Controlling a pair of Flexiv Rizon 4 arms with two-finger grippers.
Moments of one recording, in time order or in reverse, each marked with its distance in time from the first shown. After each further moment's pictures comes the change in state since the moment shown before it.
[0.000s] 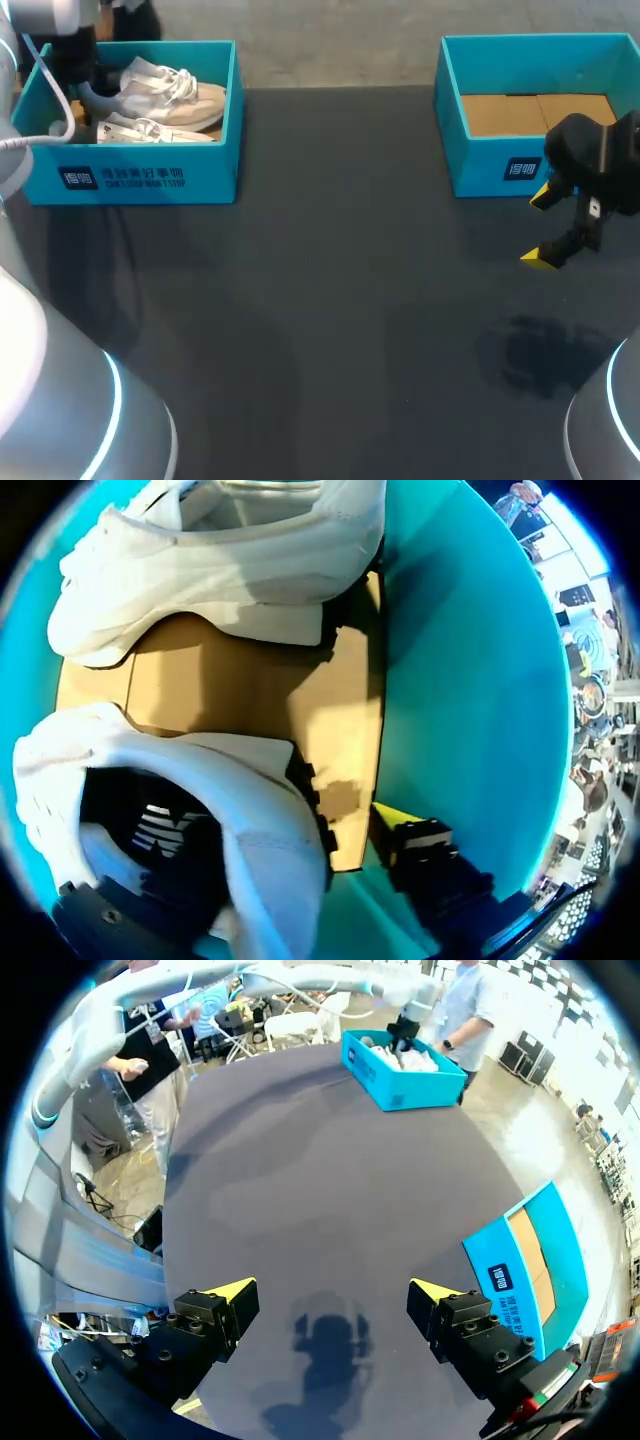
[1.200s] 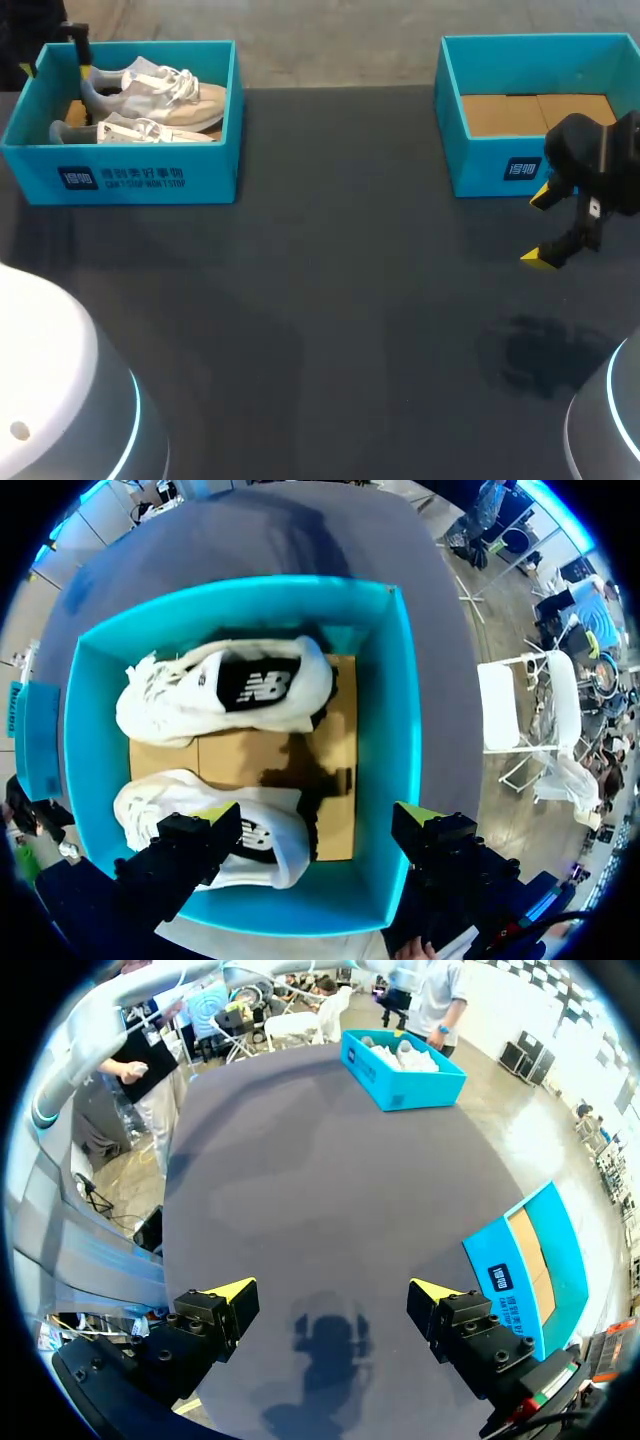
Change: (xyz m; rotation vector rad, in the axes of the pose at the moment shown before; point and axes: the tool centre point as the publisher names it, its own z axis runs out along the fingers) left arm 0.021 -0.063 -0.105 0.043 -0.125 0.093; right arm 0.000 0.000 0.000 0.000 0.000 0.000
